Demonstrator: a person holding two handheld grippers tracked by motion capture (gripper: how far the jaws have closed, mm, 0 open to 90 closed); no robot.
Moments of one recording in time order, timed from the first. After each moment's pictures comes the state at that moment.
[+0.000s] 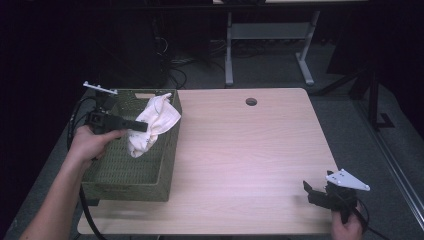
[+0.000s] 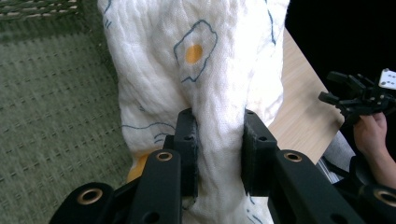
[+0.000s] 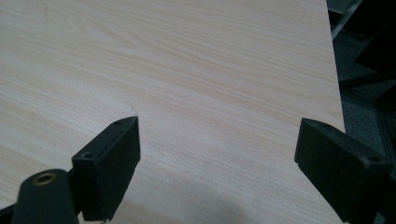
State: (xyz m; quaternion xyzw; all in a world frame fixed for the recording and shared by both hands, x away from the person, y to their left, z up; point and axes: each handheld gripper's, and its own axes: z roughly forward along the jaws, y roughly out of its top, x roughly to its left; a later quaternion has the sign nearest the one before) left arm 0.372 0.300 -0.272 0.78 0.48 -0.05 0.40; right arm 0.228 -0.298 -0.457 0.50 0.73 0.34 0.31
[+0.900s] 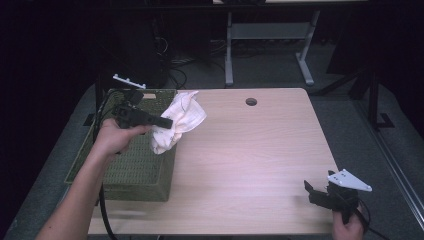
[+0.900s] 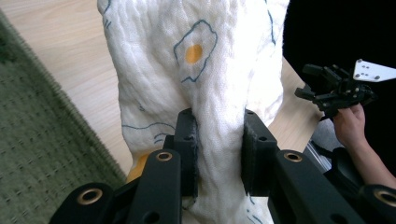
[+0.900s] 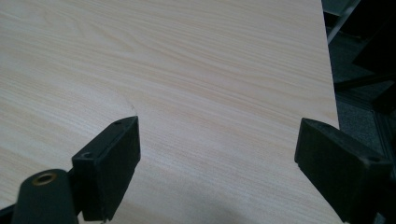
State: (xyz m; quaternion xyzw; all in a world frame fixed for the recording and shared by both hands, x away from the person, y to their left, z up) left arm 0.381 0.236 -0.262 0.81 0.42 -0.07 0.40; right arm 0.226 -0.299 -0.455 0.50 0.73 0.34 0.31
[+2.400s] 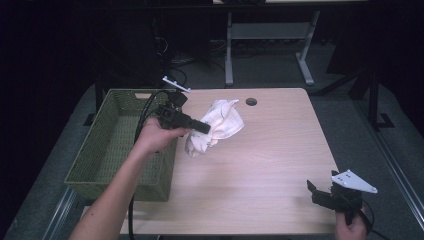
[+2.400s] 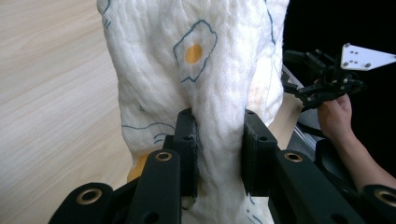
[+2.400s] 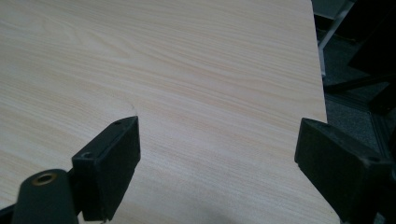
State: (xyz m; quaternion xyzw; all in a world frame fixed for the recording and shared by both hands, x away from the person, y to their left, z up) left arm 0.393 0.144 -0.281 0.84 0.37 -0.11 0.39; right arm 0.222 -0.305 -0.451 0.51 0.72 0.35 0.32
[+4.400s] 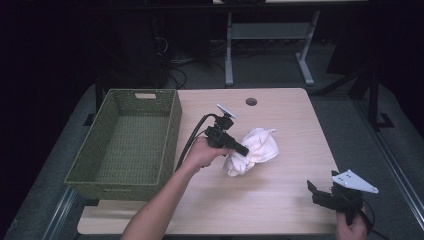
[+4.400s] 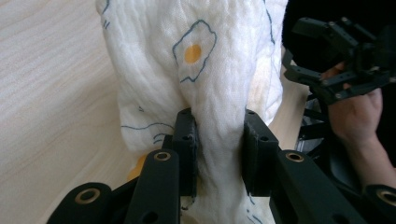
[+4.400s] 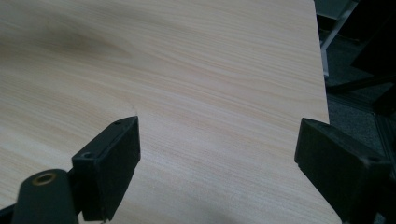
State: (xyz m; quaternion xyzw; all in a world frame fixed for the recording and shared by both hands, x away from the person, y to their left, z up) left arm 0.406 0.036 -0.382 0.85 0.35 -0.19 0.35; right arm 0.222 -0.307 -0.451 0.50 0.72 0.35 0.32
